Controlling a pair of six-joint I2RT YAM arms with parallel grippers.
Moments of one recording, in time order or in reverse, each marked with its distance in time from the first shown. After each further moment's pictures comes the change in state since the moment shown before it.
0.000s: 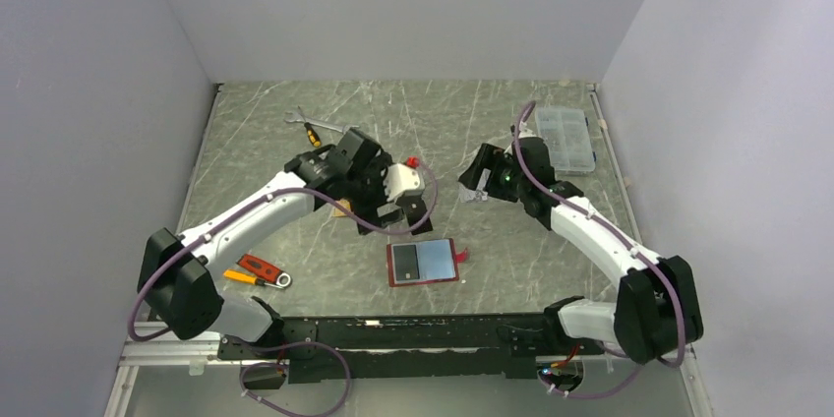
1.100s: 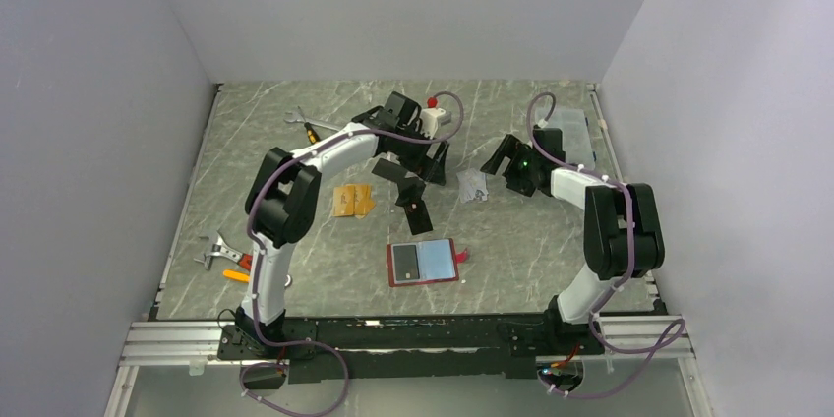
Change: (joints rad) left arm 0.117 0.719 0.541 0.283 0.293 -0.620; right arm -0.336 0.443 0.103 0.159 -0.146 -0.013
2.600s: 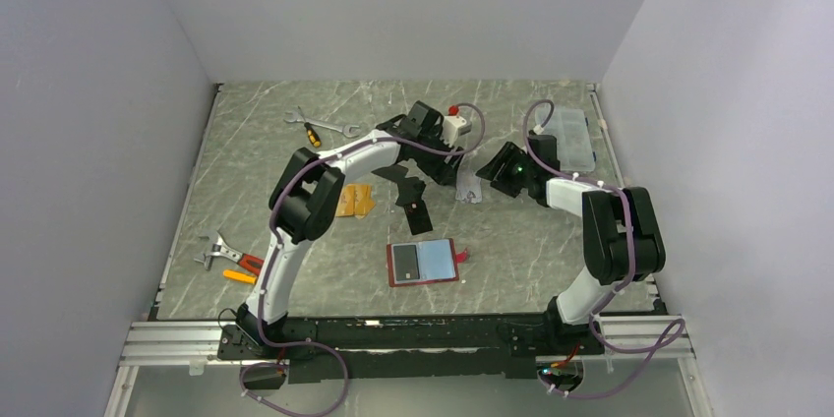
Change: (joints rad) left arm -0.084 0.149 0.105 0.083 -0.147 0.052; right arm 0.048 -0.018 -0.091 0.150 -0.045 0.117
